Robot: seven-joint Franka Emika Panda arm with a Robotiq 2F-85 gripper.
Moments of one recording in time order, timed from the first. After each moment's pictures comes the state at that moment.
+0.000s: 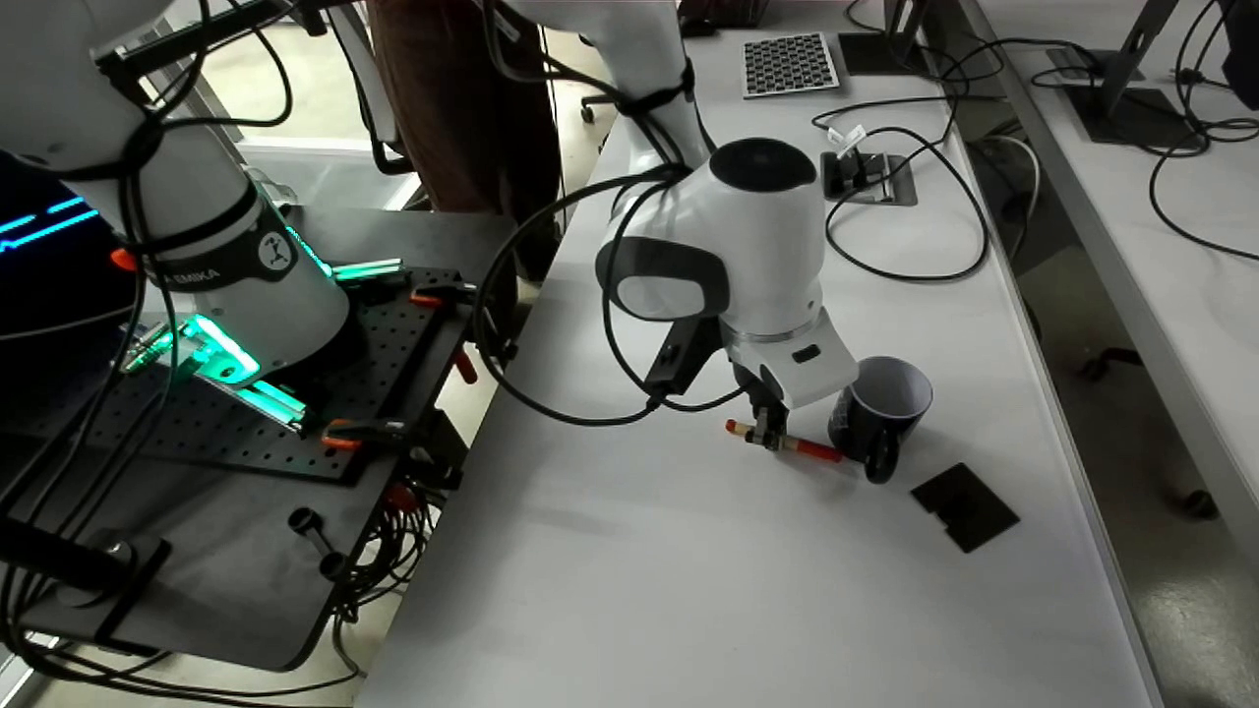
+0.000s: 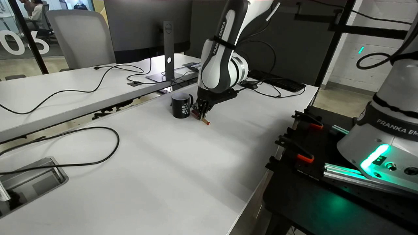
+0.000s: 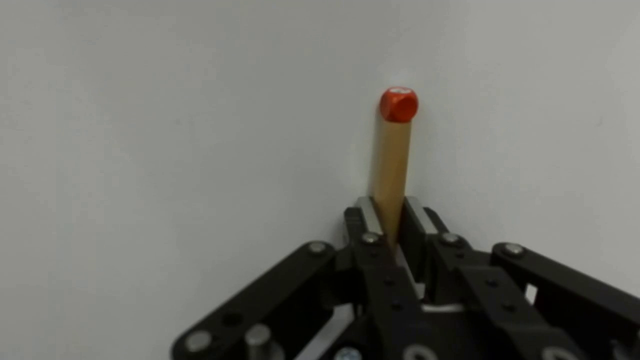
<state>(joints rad) 0.04 0.79 -0.04 -2.14 0.05 3.12 0.19</state>
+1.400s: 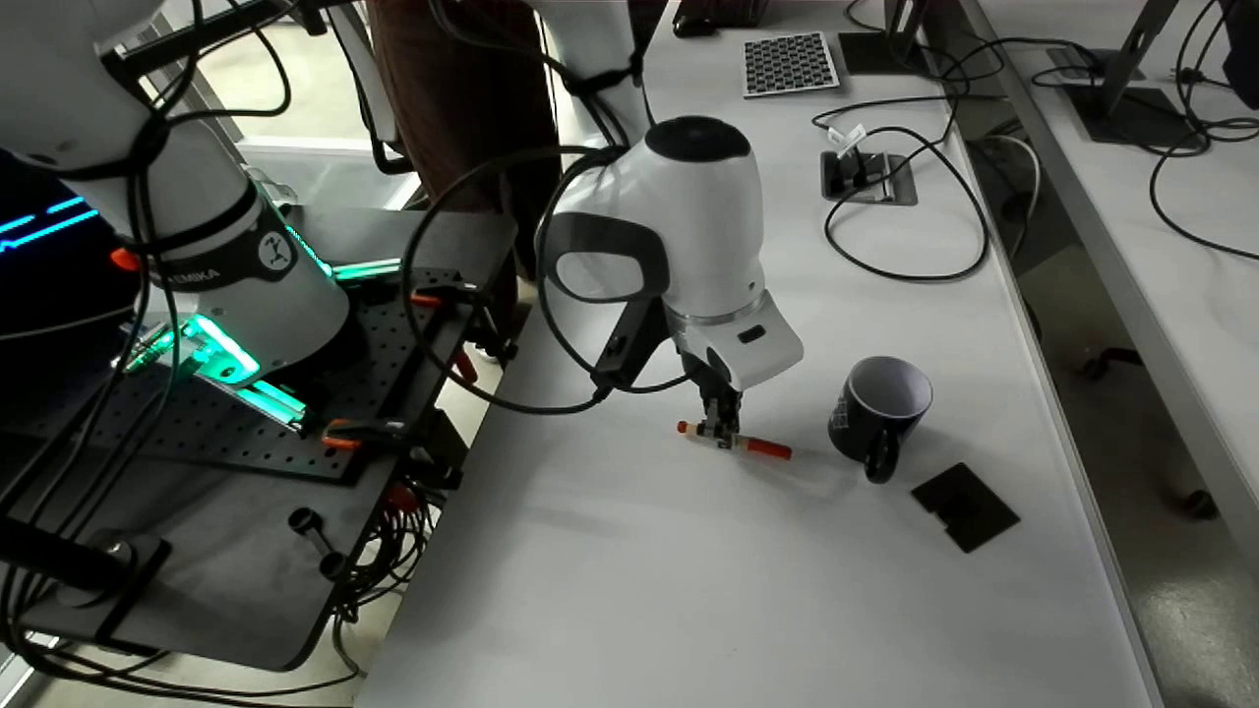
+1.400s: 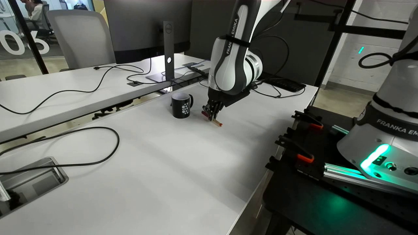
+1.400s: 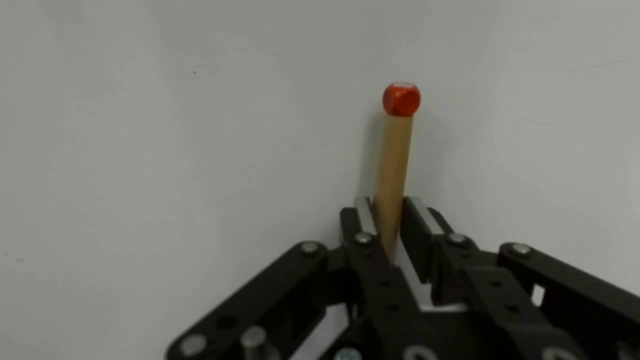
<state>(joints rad) 0.13 0.70 -0.13 -2.32 0.05 3.18 0.14</state>
